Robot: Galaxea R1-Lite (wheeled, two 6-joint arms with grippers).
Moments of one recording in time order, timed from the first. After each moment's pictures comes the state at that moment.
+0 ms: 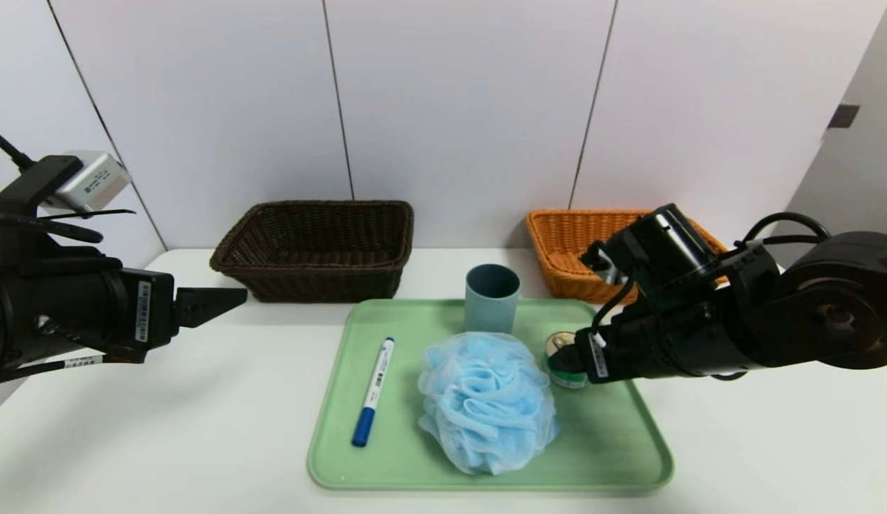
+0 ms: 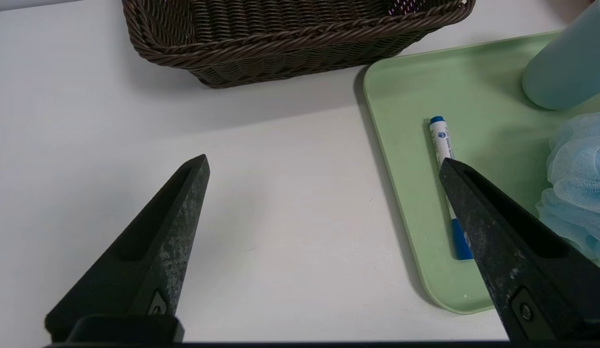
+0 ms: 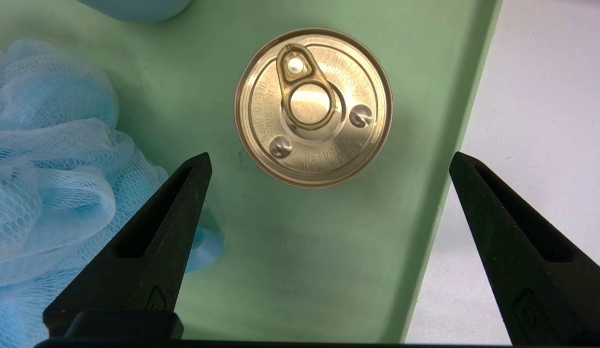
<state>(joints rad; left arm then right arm) -0.26 1.23 -0.90 0.11 0.04 -0.06 0.56 1.74 -1.09 0.28 -0.17 0.29</state>
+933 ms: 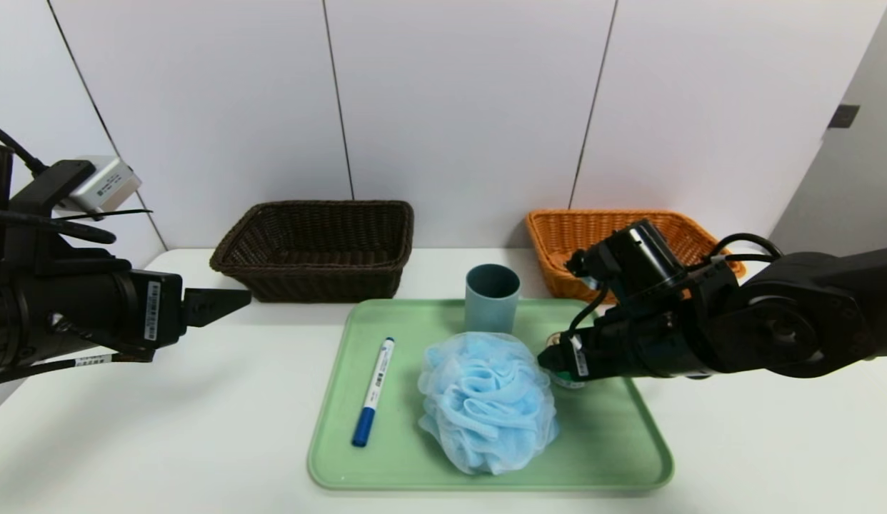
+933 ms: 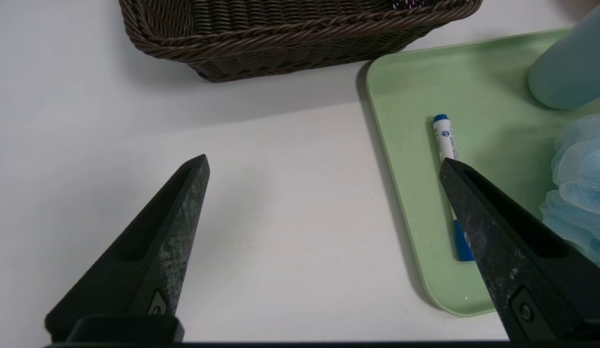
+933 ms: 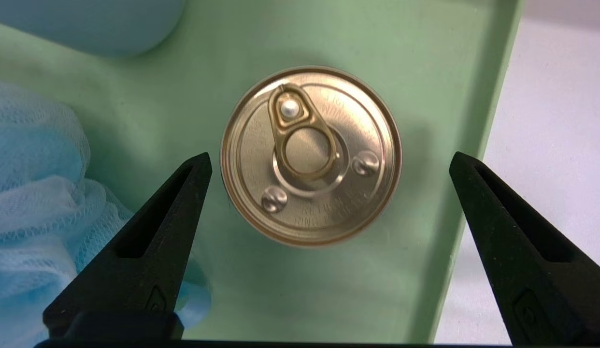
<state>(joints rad) -0.26 1.25 -0.90 0.11 0.04 -0.07 0.56 1.81 -1.07 0.17 -0.20 0.29</state>
